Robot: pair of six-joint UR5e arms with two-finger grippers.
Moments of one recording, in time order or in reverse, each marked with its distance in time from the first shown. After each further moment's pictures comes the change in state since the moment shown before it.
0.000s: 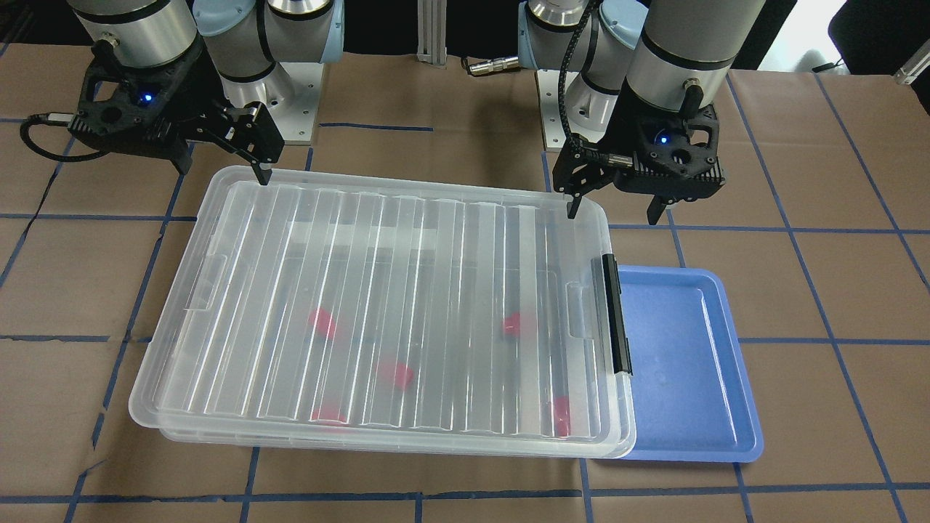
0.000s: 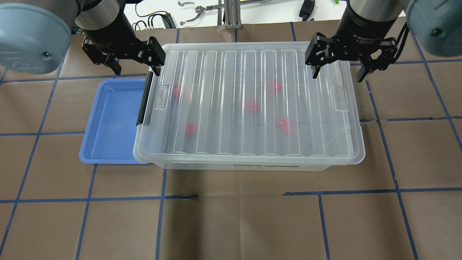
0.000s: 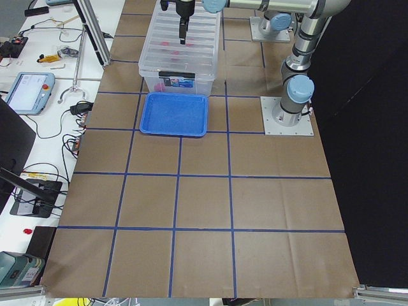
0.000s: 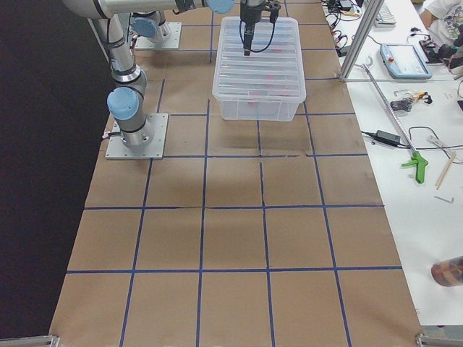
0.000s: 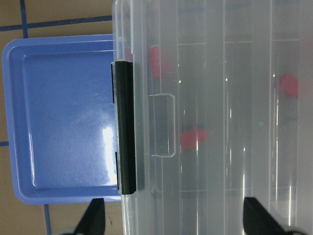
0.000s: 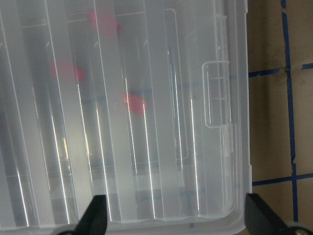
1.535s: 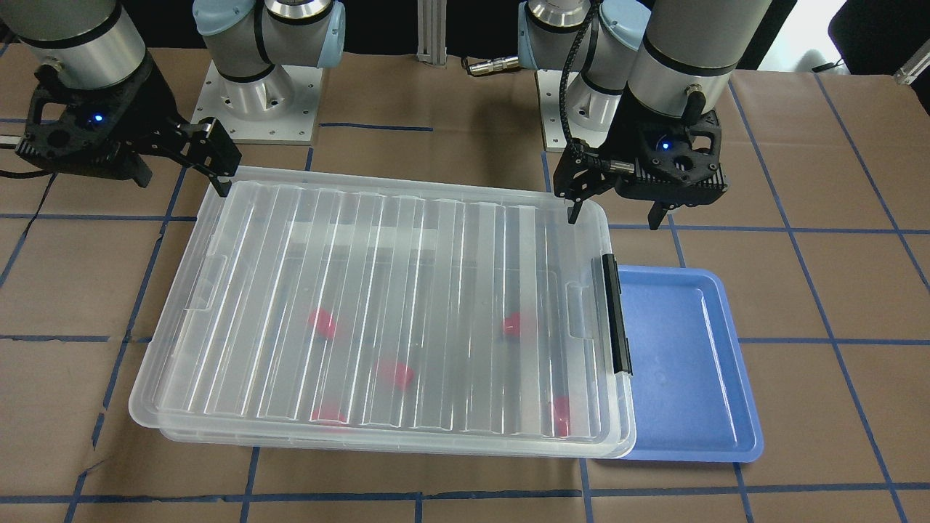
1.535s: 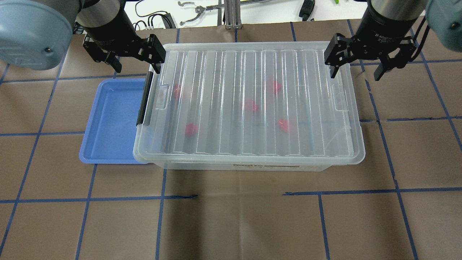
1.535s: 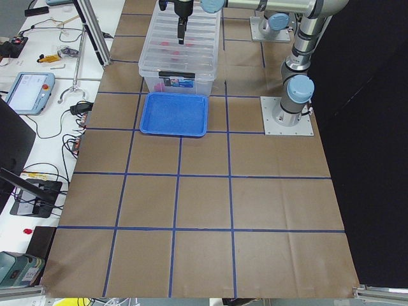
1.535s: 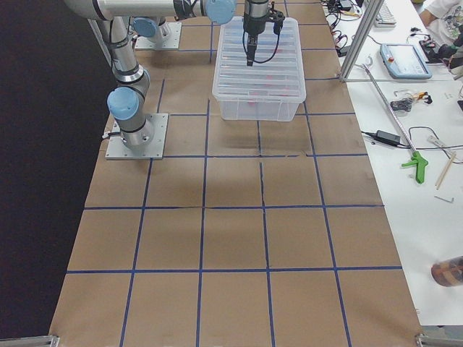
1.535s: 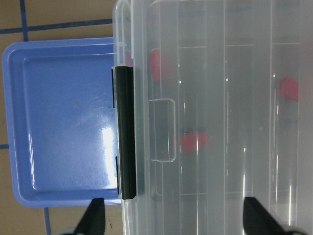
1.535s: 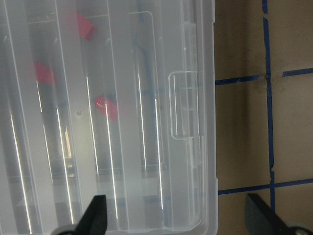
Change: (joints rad) left arm 0.001 -0.014 0.015 0.000 -0.001 0.000; right arm -0.117 0.002 0.042 -0.015 -0.008 -0.127
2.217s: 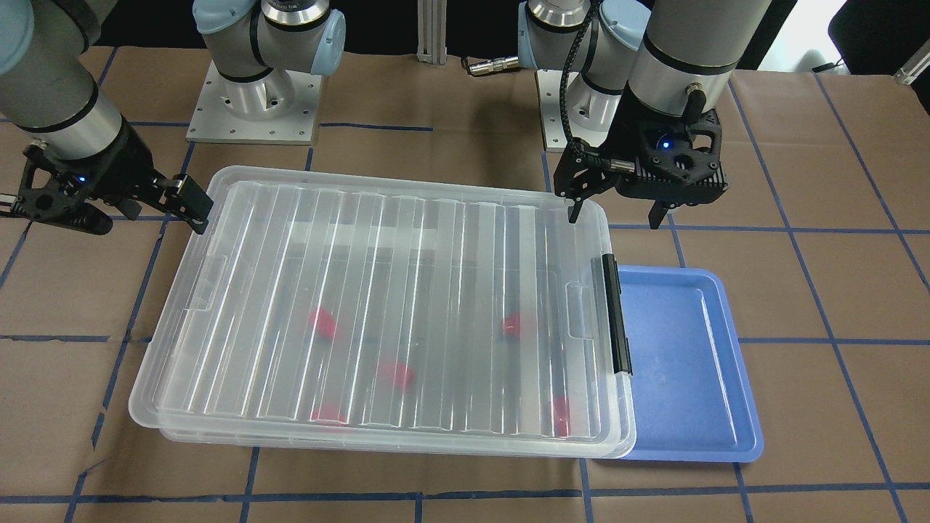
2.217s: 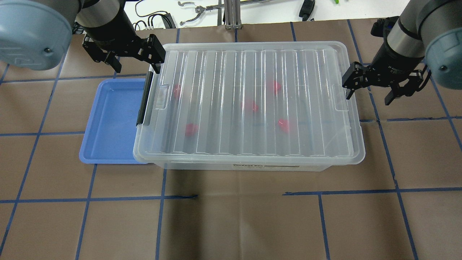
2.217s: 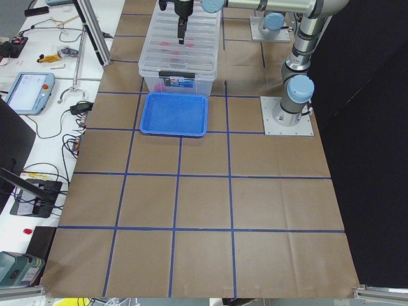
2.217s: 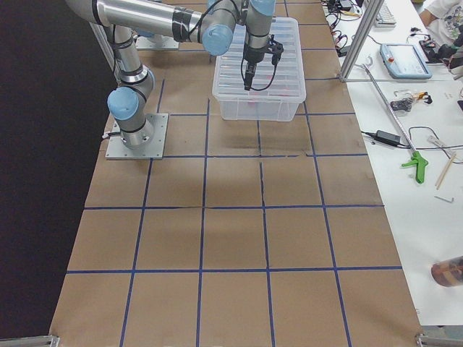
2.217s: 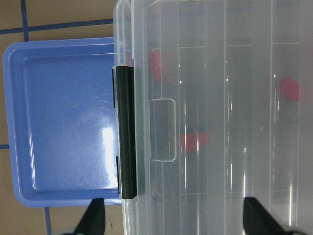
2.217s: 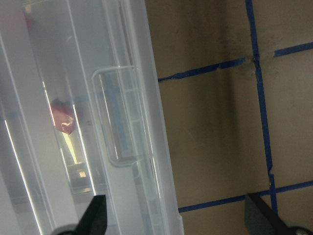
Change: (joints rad) left arm 0.000 0.001 -0.001 0.000 0.001 0.000; right arm -0.101 0.000 0.219 -0.187 0.008 -0.018
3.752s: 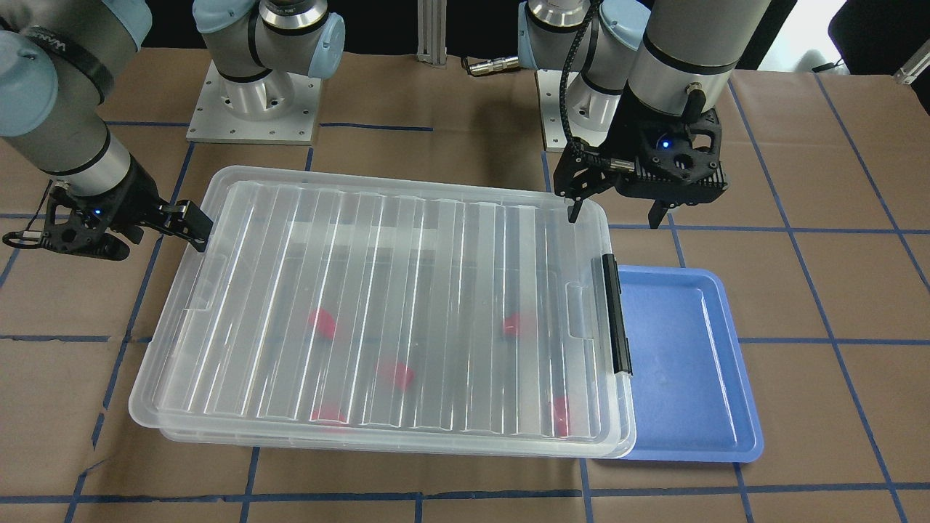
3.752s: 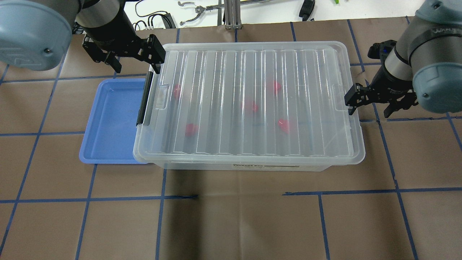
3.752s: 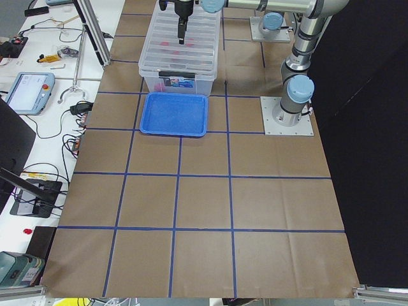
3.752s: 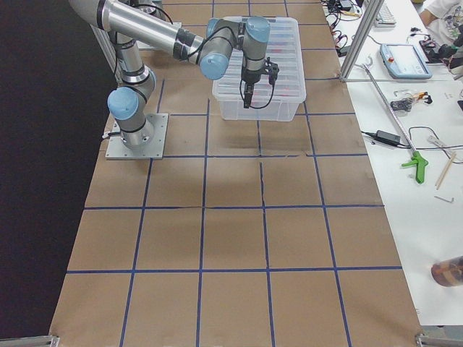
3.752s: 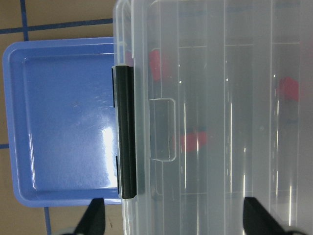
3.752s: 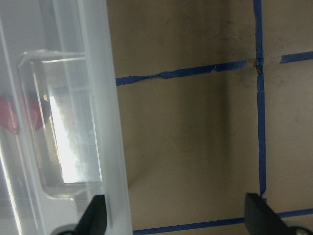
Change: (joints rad) left arm 0.000 0.002 -0.002 0.001 0.000 0.000; right arm -0.050 0.026 0.121 -0.133 -0.016 -0.139
